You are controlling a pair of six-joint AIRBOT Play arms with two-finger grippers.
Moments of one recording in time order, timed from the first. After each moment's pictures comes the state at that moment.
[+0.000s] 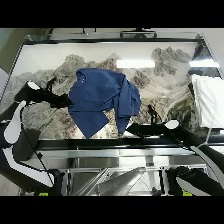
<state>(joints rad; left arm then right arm) 0.15 -1.80 1.33 0.99 -1.18 -1.24 0.32 -1.18 0.44 -0.36 0.73 1.15</state>
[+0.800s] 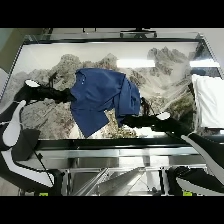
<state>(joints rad) 0.16 -1.70 1.33 0.75 -1.20 -1.14 0.31 -1.28 0.60 -0.22 0.73 1.04</state>
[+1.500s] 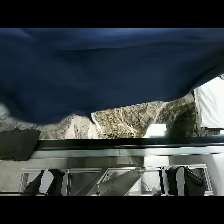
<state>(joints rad) 0.77 -0.88 1.33 -0.49 -1.45 -0.98 -0.65 -0.47 1.34 -0.47 1.05 1.05</state>
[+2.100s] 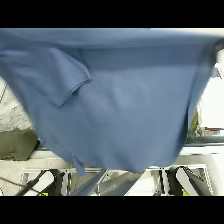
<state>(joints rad) 0.53 -1.18 1.33 -0.14 -1.30 -0.99 -0.51 -0.99 1.31 -0.33 1.23 0.84</state>
